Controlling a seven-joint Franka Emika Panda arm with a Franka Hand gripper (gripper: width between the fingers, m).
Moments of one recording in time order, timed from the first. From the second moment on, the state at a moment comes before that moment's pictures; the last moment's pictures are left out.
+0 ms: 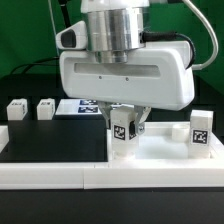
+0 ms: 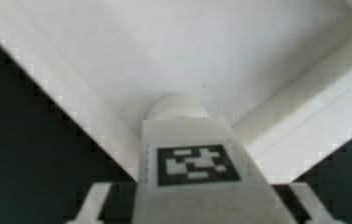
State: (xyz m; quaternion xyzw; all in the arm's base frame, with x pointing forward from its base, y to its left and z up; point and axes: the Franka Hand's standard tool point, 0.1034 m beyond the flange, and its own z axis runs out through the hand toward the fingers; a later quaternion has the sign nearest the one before) arm 0.625 0.003 0.066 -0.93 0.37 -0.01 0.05
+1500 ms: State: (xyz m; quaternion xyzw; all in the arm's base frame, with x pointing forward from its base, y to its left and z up) arm 0.626 0.008 0.065 -0.92 0.38 0.00 0.07
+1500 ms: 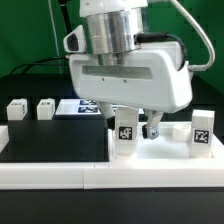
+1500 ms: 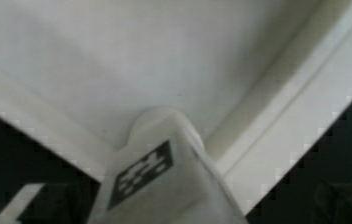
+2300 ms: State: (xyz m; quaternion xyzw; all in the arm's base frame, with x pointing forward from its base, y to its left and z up) arm 0.628 0.000 0.062 -0.96 0.28 -0.03 0.06
